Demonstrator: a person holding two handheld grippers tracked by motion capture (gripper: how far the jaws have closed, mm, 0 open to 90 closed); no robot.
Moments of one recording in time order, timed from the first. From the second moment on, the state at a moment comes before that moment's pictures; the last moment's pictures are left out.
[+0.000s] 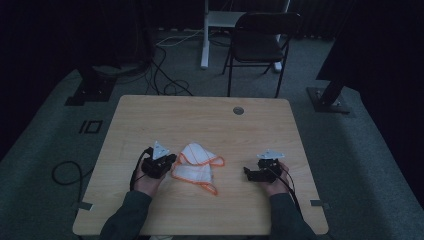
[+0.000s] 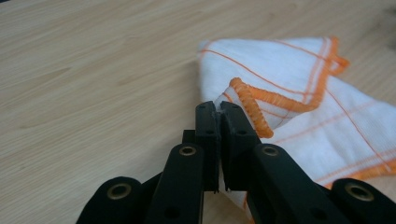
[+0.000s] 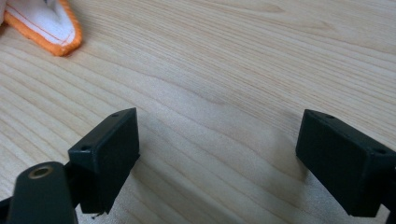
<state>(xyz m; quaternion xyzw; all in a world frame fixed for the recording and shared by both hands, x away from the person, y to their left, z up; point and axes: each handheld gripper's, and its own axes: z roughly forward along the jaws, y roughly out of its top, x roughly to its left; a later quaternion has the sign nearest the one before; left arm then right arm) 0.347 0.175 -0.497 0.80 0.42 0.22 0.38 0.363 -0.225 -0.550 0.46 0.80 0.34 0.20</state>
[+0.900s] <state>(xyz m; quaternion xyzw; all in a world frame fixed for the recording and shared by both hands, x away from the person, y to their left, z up) 0.359 0.217 -0.497 0.75 0.48 0.23 0.38 0.361 -0.224 -0.548 0.46 0.80 0.34 0.19</state>
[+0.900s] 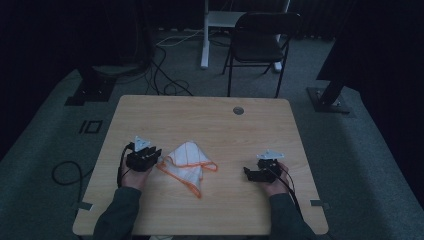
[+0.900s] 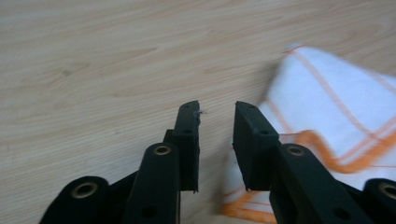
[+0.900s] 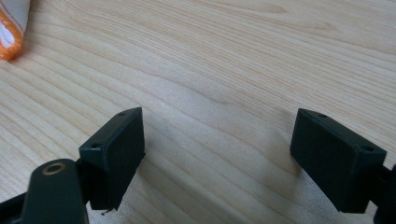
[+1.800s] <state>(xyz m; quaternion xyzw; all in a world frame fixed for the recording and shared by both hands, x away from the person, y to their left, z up) 0.347 0.229 -0.509 0.76 0.51 0.26 0.32 0.352 -0.189 -0.532 0.40 0.82 0.38 0.16</state>
